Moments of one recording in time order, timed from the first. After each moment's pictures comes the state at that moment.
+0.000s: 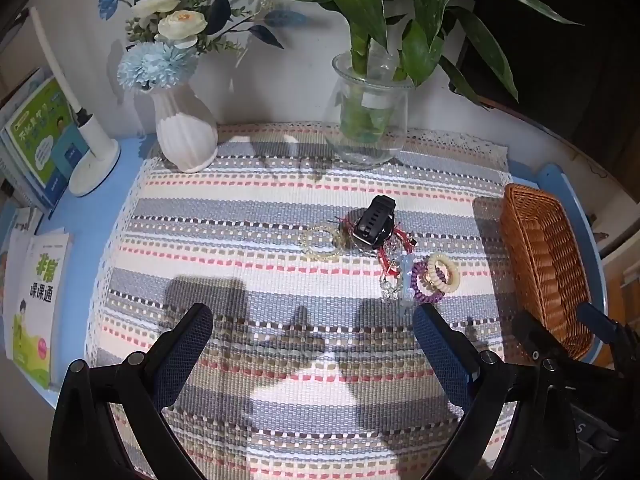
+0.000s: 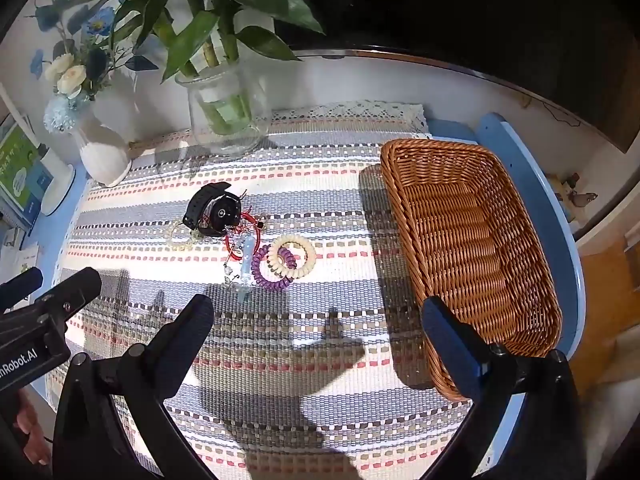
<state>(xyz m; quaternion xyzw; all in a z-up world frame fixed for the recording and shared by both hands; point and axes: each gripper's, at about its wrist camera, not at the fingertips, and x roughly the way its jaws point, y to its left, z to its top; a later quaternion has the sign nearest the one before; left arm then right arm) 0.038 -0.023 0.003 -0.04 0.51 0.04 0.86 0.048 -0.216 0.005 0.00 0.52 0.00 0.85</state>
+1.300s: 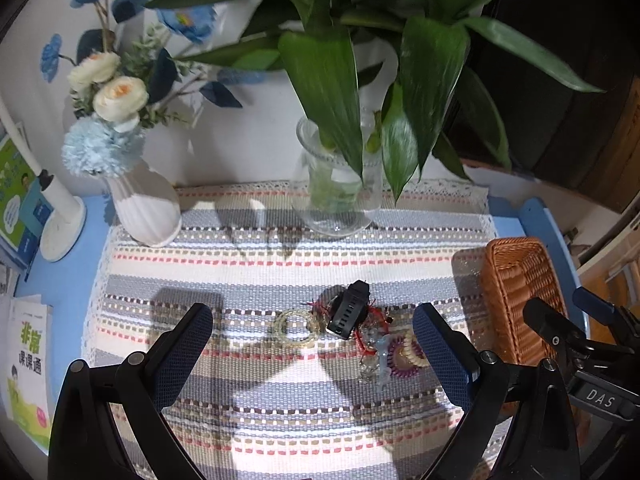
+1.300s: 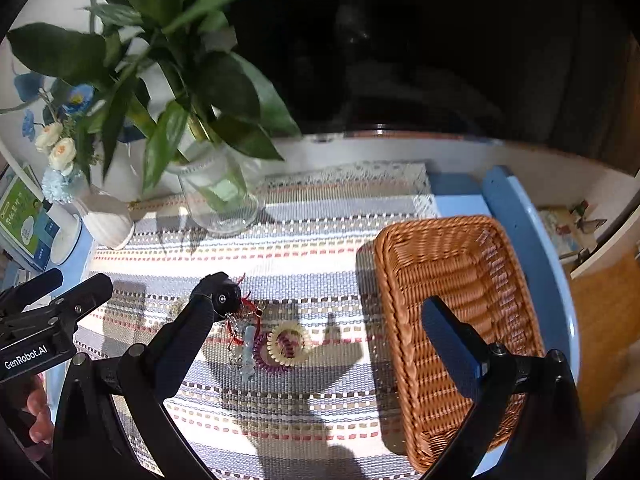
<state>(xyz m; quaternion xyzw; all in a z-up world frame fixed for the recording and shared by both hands) 0.117 -0.029 0.022 -0.04 0.48 -0.02 0.87 0.108 -0.231 0.037 0.04 0.50 0.02 0.86</state>
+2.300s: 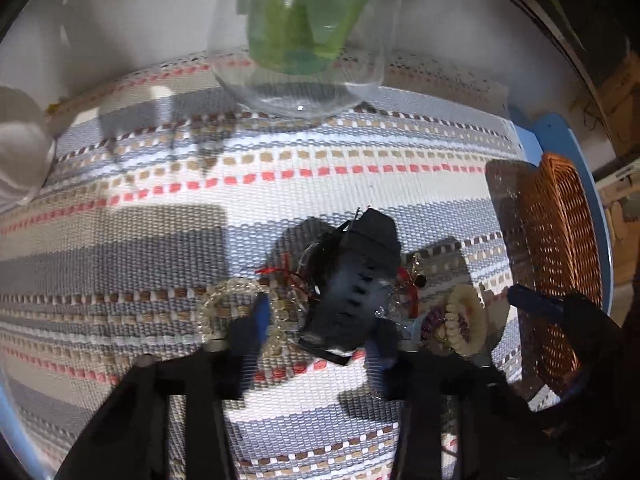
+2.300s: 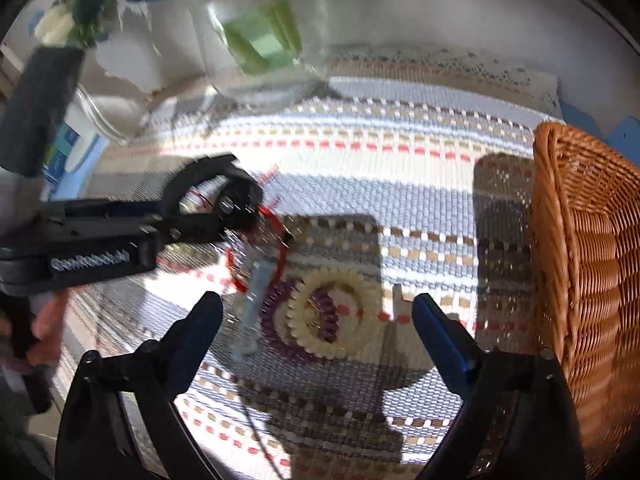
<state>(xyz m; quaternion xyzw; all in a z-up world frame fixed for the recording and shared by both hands) 0.183 -0.049 -0.129 -0.04 0.61 -0.12 0.78 0.132 -0.191 -0.118 0.00 0.60 0.15 0.79</state>
